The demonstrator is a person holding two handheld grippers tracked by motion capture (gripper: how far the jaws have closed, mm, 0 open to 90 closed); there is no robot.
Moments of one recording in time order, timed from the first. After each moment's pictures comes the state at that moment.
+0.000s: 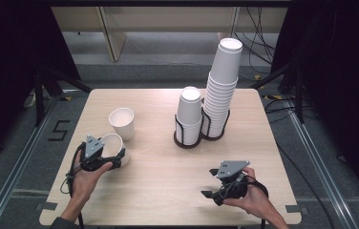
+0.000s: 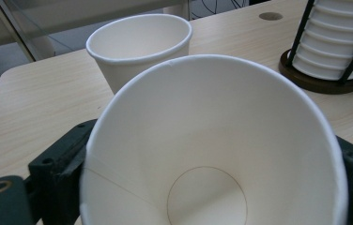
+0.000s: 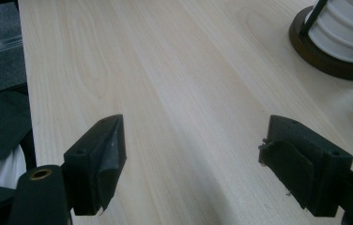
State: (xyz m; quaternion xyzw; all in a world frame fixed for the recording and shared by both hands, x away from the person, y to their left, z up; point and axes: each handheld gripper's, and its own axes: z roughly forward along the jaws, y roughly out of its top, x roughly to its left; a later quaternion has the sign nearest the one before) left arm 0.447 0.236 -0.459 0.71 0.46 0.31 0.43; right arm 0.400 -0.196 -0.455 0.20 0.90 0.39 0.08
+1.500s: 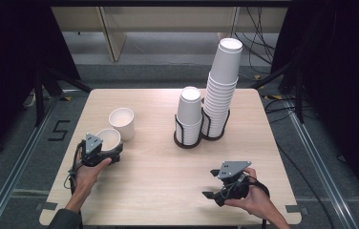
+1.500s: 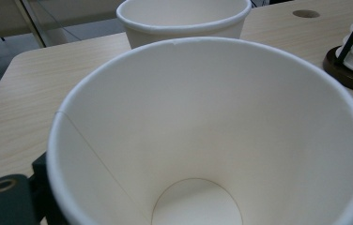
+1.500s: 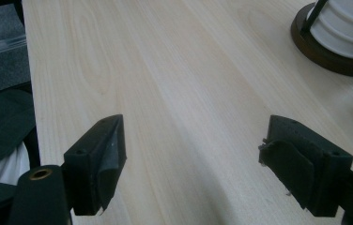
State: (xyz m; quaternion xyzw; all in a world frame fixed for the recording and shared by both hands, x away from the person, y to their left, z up) left arm 0.469 0.250 -0.486 0.68 0.49 0.32 0.44; right arm 0.399 -0.200 -0.456 0.20 0.90 0.39 0.08
